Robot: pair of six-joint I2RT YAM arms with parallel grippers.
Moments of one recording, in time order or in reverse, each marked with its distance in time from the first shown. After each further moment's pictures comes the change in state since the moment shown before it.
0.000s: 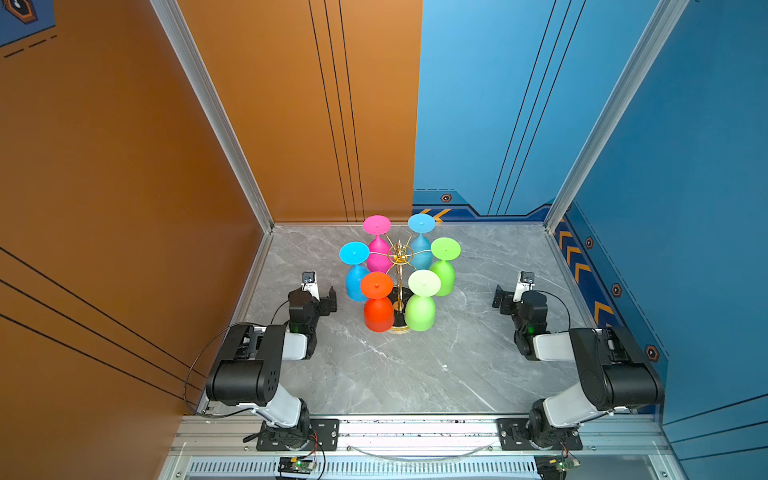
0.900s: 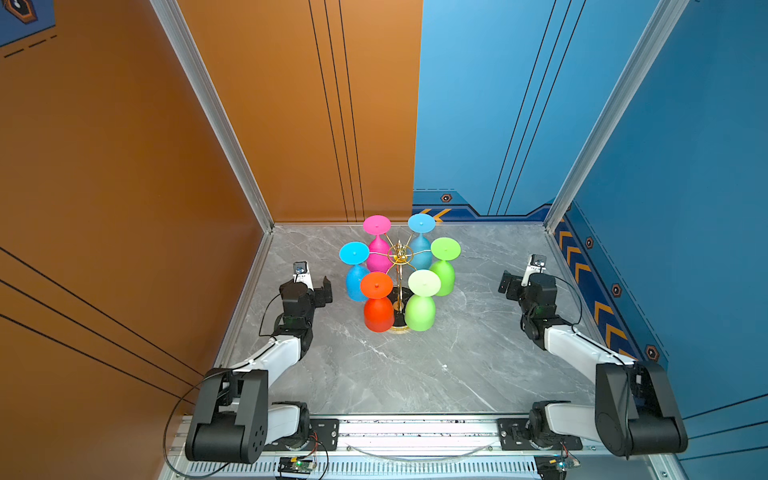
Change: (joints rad) left arm -0.031 -0.338 0.103 -0.414 -0.114 -0.051; right arm 0.000 -0.273 0.217 -0.525 0.046 0.098
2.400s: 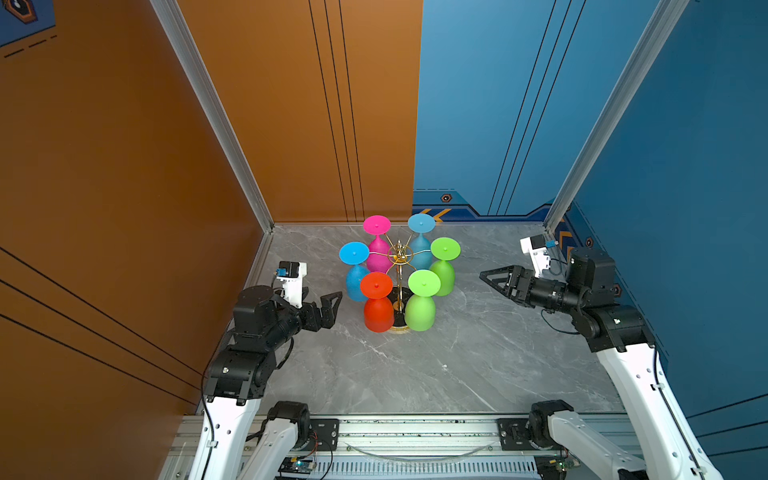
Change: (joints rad) left arm -0.051 -0.575 0.467 -1.154 0.517 -0.119; right arm 0.095 -0.337 0.573 -0.987 -1.027 0.483
